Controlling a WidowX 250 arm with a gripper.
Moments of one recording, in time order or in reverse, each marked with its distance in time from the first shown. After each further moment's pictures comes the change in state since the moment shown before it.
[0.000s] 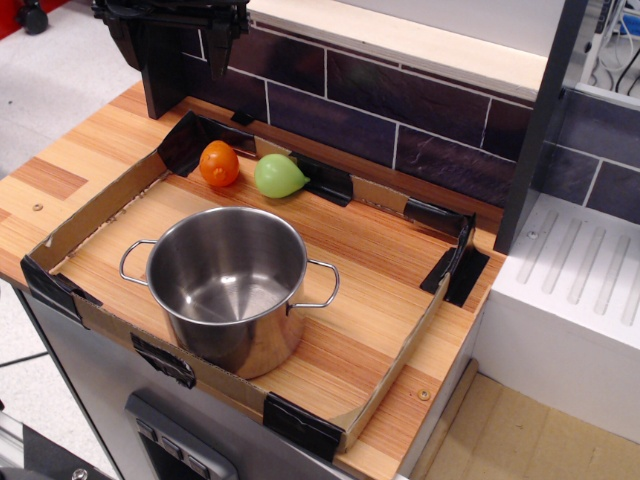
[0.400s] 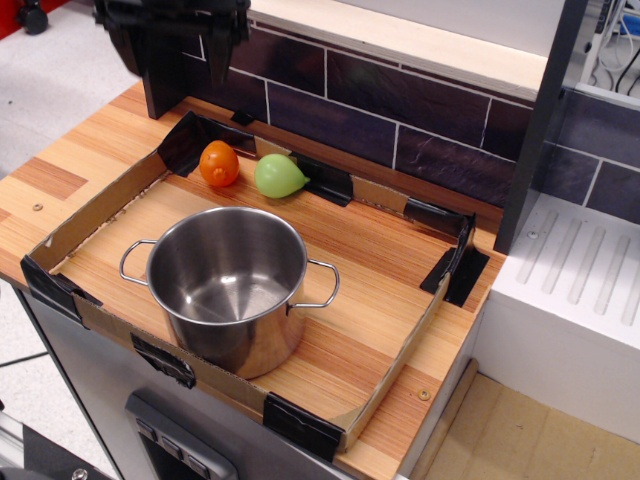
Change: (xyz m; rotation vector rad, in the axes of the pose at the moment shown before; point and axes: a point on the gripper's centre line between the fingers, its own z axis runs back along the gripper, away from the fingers) arm -0.007 -0.002 -0.006 -0.004 0.038 0.000
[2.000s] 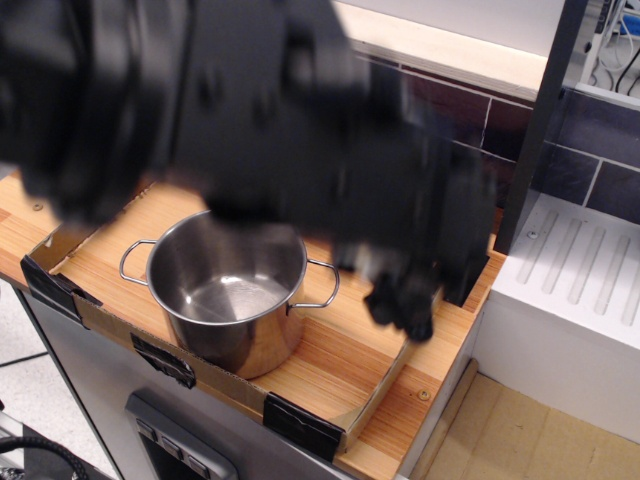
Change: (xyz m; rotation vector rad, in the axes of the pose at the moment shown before) arm -0.162 -0.136 0.053 0.066 -0.410 -1.009
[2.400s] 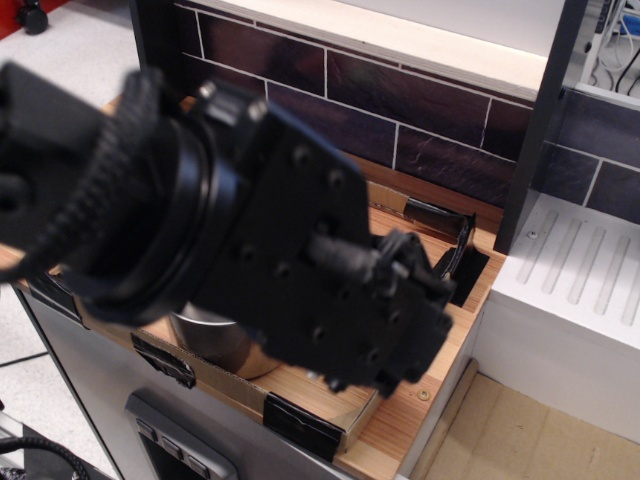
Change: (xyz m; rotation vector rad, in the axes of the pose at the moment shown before) arm -0.020 -0.011 -0.027 0.068 -0.012 -0.079
